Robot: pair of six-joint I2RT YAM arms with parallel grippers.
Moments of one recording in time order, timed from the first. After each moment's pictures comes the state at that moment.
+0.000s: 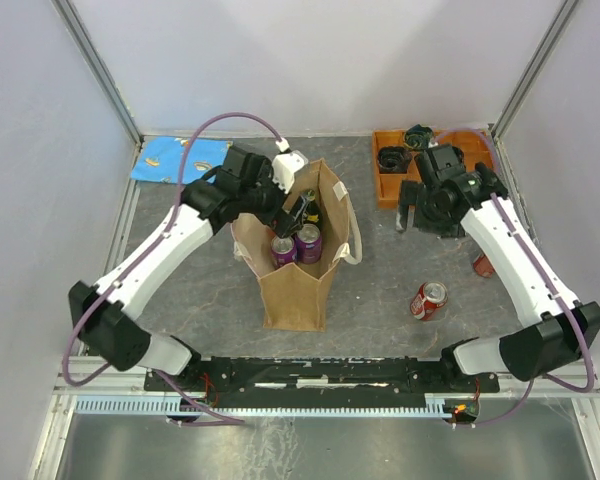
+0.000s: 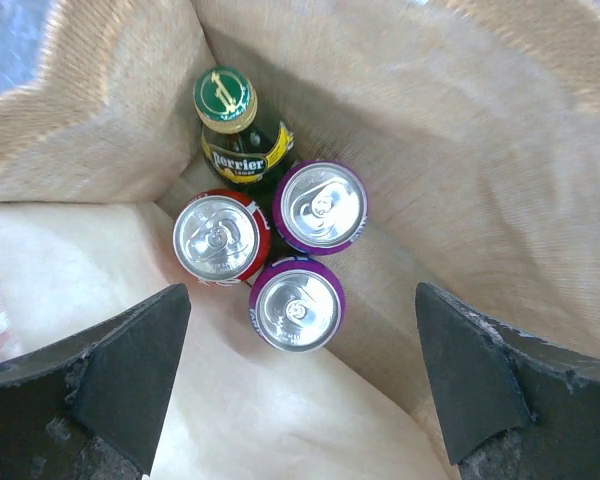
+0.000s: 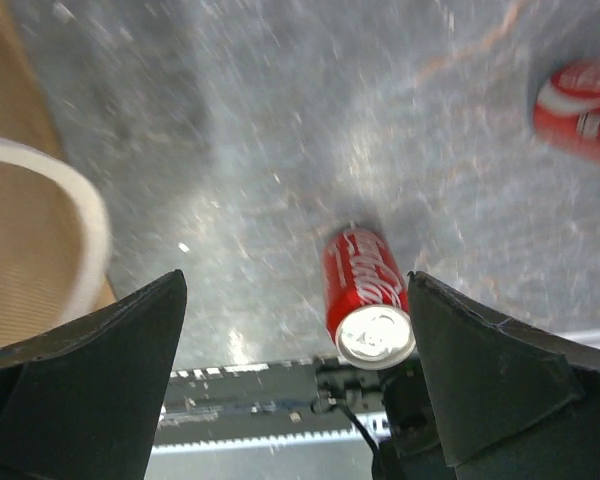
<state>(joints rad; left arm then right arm) -0.57 1.47 1.41 -0.71 0.25 0.21 0.35 1.38 1.51 -1.20 0.22 0.46</state>
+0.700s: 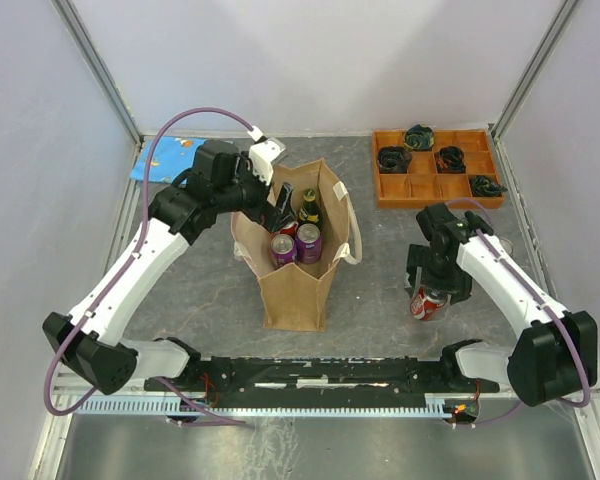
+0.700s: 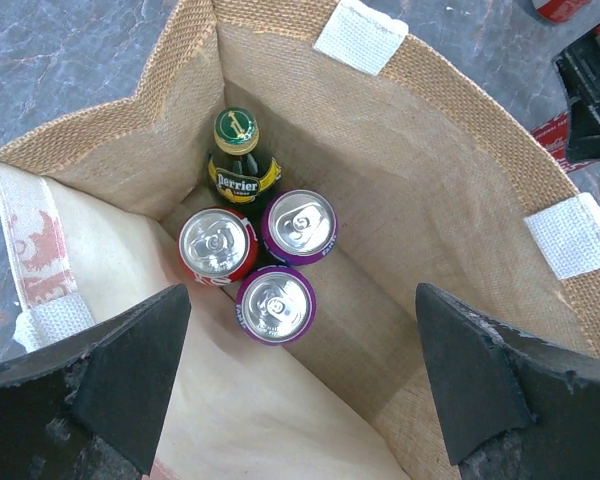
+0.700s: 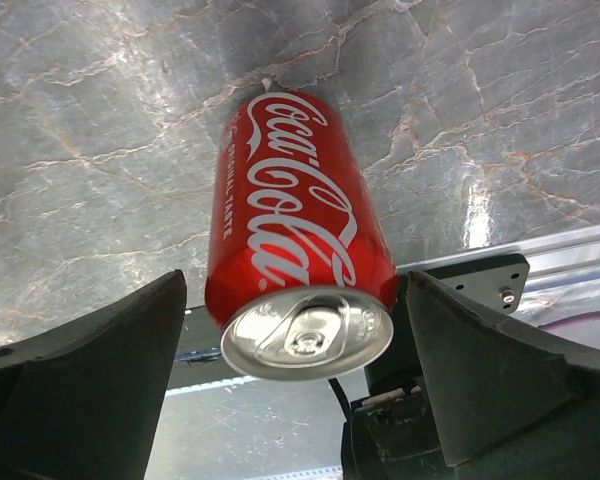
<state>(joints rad) -0.53 1.30 1.41 -0.69 0.31 0.09 0.28 1.24 0.95 -1.19 0.13 0.51</state>
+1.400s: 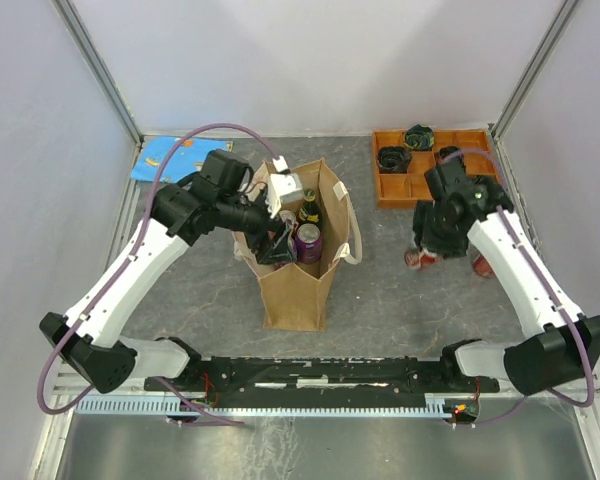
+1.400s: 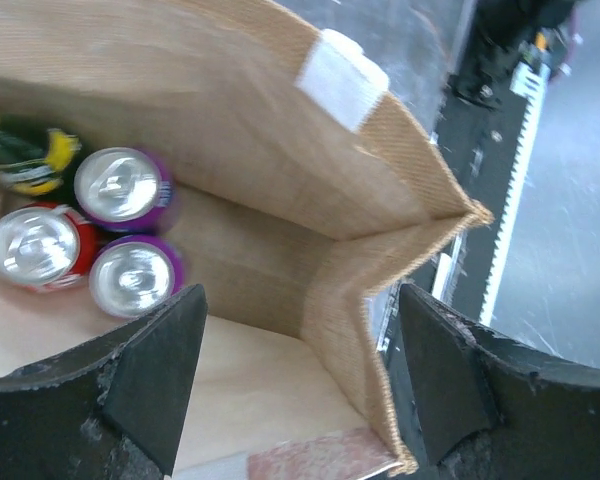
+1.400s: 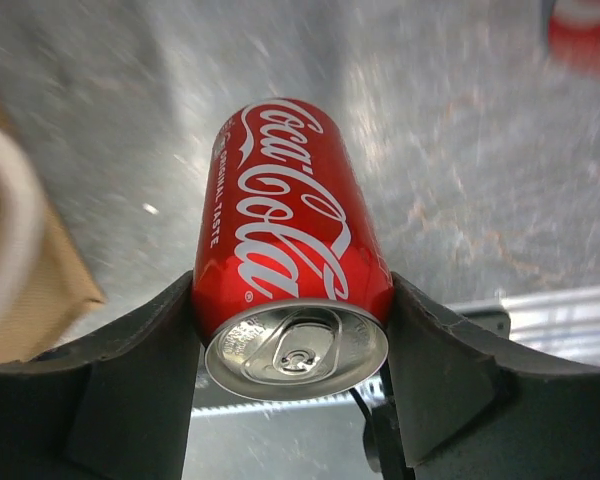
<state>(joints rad) -0.58 1.29 1.49 -0.99 0.61 0.34 0.28 1.27 1.22 -1.23 0.14 0.48</state>
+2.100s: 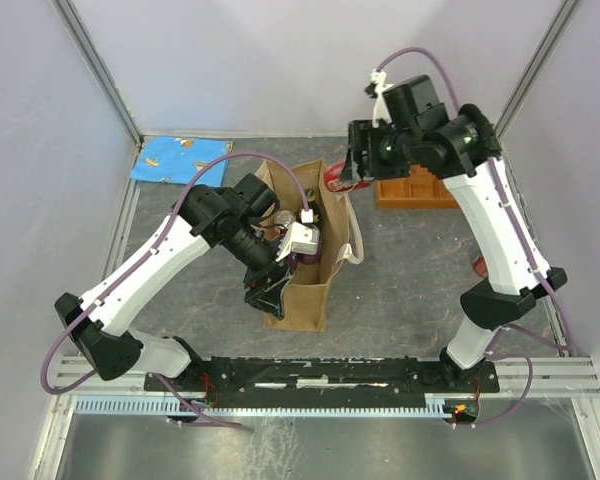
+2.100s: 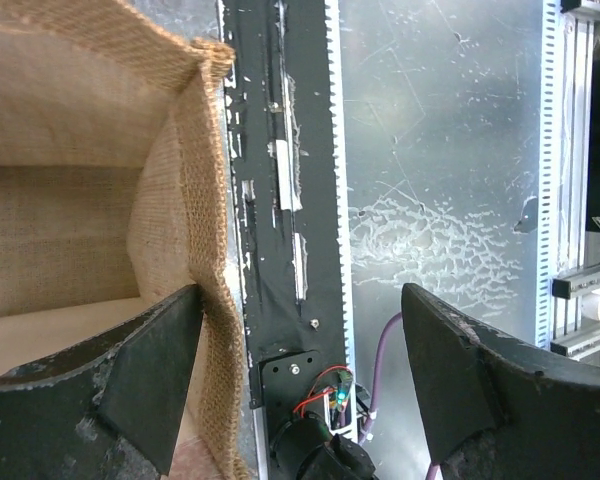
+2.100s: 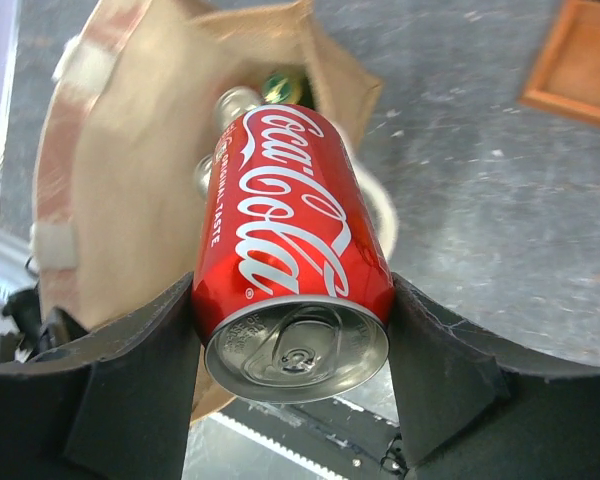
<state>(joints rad) -0.74 1.39 1.53 -1.43 0.82 0.61 0.54 1.72 2.35 -1.38 -0.03 0.38</state>
